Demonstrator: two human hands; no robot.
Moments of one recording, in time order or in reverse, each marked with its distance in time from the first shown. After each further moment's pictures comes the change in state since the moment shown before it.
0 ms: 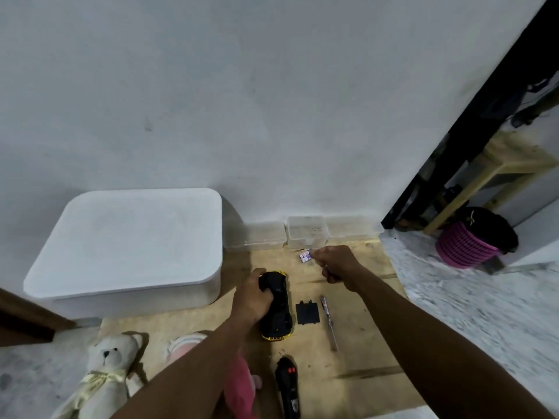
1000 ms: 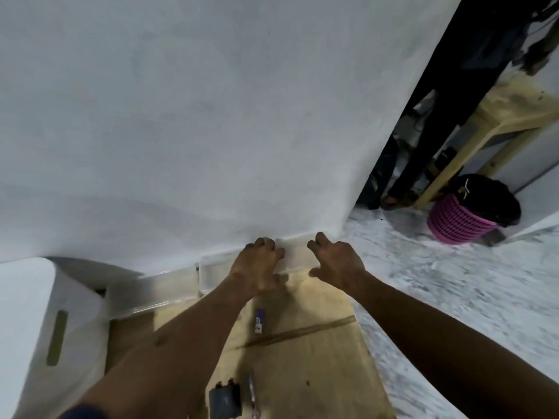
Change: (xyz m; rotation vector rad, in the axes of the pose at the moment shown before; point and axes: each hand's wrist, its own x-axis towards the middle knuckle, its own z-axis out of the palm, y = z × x) left_hand 0.197 0.188 0.151 1.135 -0.222 0.581; right_hand 0.180 0.021 -0.185 -1.436 0.024 -0.495
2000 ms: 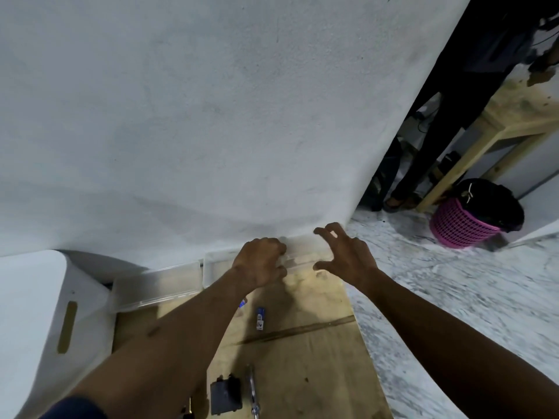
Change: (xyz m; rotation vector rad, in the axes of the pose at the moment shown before) left_hand -0.005 -0.001 -0.014 -0.199 0.083 -0.036; right_hand -0.007 0.023 -0.003 0.257 0.145 0.078
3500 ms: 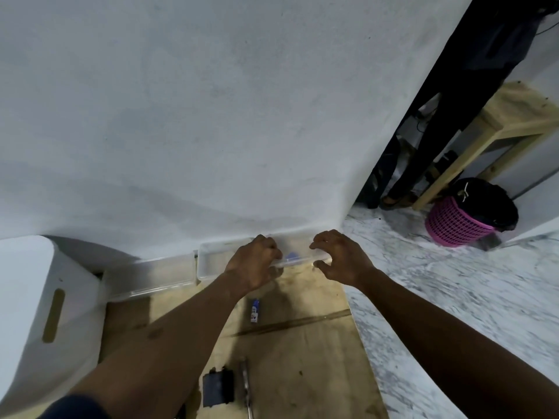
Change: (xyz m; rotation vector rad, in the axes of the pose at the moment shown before) left_hand -0.009 -0.010 0.030 -0.019 0.019 0.064; right_hand -0.005 0.018 0.033 0.172 0.078 -0.207
